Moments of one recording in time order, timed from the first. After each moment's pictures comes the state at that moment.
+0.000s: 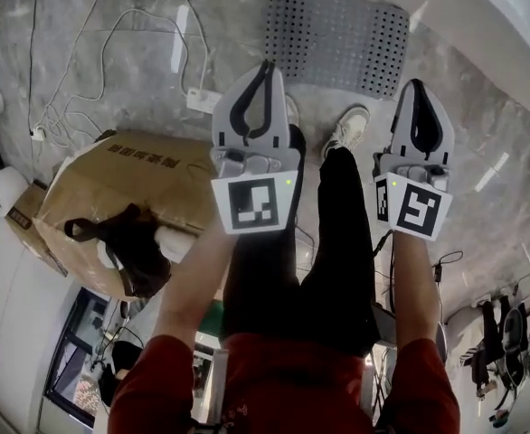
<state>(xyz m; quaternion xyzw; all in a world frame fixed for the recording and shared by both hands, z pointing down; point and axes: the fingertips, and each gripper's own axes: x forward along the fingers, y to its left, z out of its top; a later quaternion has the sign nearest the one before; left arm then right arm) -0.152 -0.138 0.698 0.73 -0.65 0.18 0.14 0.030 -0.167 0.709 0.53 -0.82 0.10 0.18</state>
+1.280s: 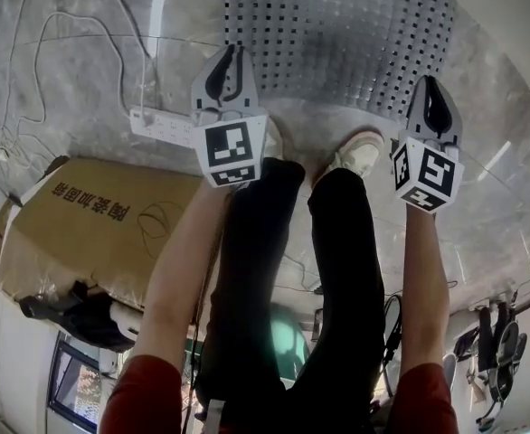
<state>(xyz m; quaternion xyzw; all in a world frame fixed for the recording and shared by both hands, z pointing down) -0.190 -0.125 1.118 0.69 -0.61 0.31 0.23 0.099 -0.162 1.112 0.54 -0.75 0.20 0.33</state>
